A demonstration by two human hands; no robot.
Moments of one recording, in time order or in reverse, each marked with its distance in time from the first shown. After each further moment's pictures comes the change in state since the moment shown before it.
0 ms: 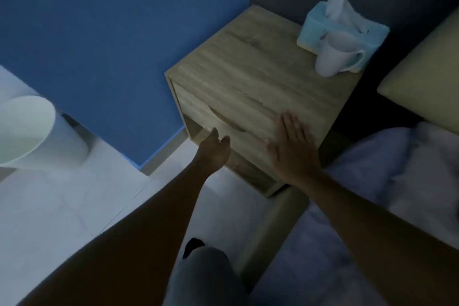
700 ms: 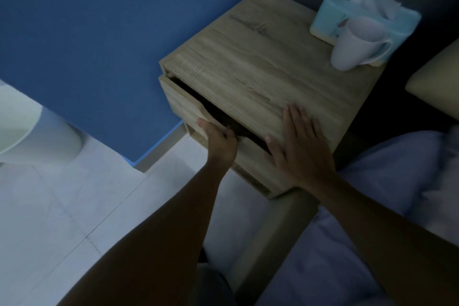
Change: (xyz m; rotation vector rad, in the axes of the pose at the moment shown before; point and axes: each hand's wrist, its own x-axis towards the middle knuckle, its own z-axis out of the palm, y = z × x) left_hand 0.045 -0.012 0.037 -0.392 0.195 0.077; right_hand 0.018 0.008 0.011 -0.058 0.005 -0.039
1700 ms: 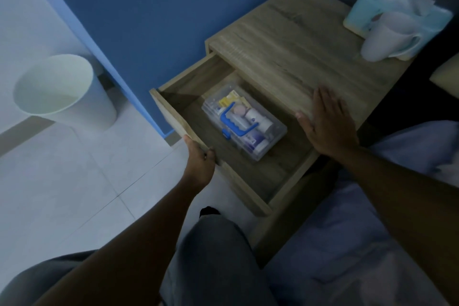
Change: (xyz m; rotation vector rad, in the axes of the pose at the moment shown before) left_hand -0.091 -0.076 -0.132 0.049 0.003 -0.043; right_hand 0.002 0.002 -0.001 0.017 0.006 -0.027
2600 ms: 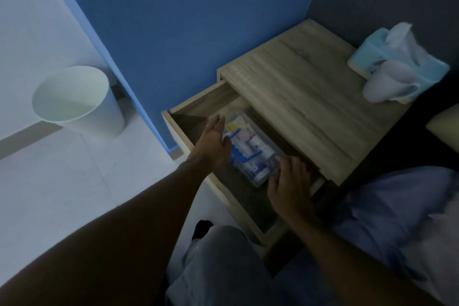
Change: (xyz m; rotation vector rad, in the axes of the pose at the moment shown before) left_hand 0.040 0.097 -0.008 0.538 -0.022 0.292; right_hand -0.071 -0.102 -0.010 0.307 -0.003 0.072
